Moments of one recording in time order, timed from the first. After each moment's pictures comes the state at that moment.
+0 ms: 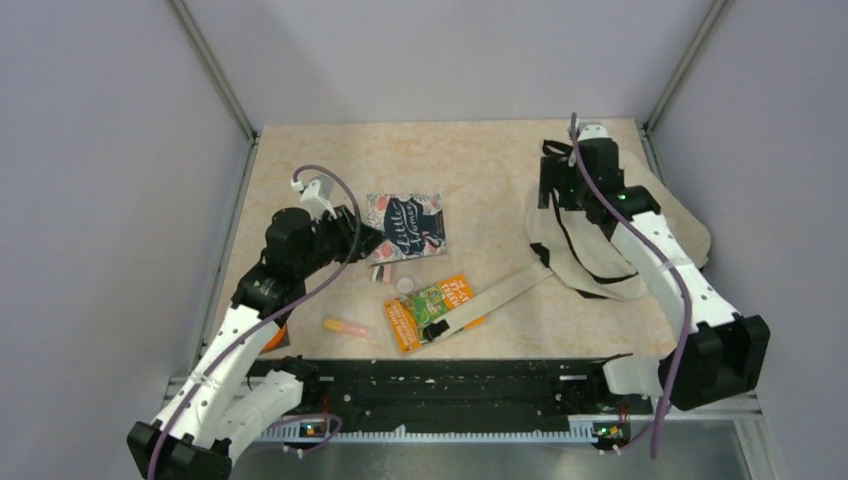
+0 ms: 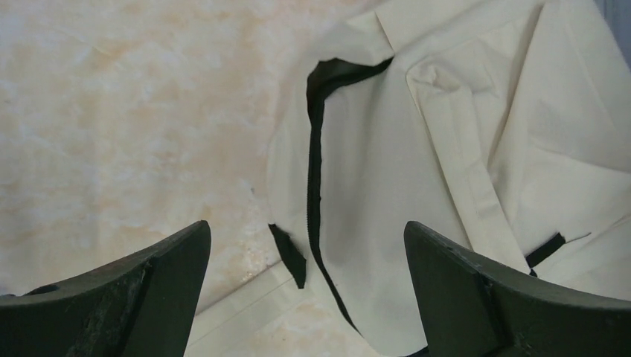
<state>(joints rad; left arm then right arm) -0.36 0.80 0.81 -0.32 0.28 -0.66 0.27 1.26 1.22 -0.57 0.20 0.15</state>
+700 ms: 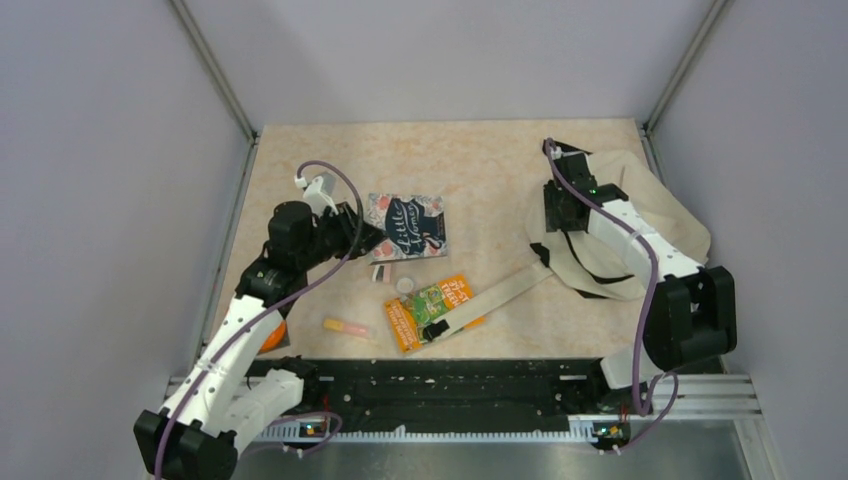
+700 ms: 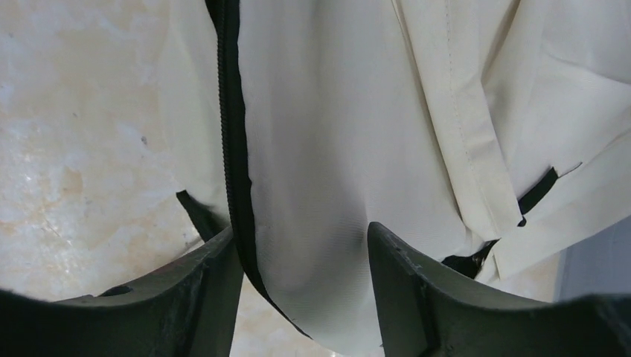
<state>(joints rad) -0.31 0.89 0.82 -0.31 0.35 -0.64 0.27 1.49 1.16 -0.63 0.36 0.14</state>
